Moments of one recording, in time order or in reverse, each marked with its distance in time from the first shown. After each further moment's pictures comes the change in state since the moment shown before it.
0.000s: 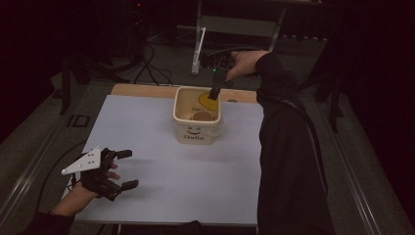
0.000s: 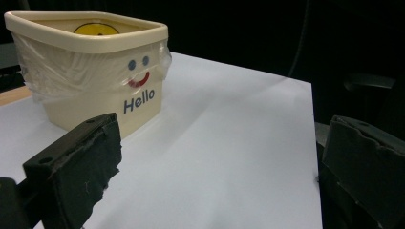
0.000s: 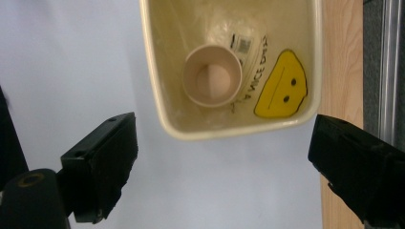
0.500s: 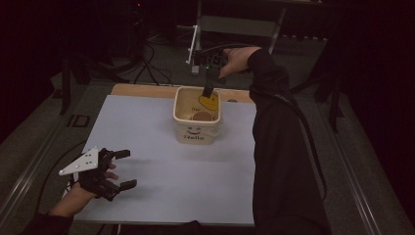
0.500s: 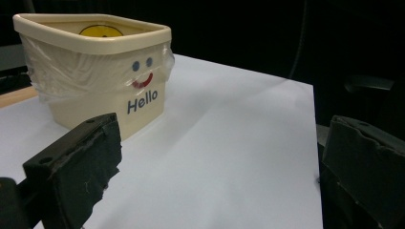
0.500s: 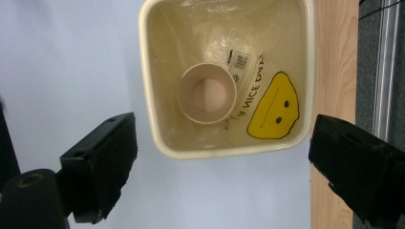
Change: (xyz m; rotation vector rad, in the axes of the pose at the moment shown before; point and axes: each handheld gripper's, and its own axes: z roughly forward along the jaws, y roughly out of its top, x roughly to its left) left arm 0.000 -0.001 -0.004 -0.009 0.011 -0.003; right arm -0.004 0.021 0.001 -0.013 0.007 -0.052
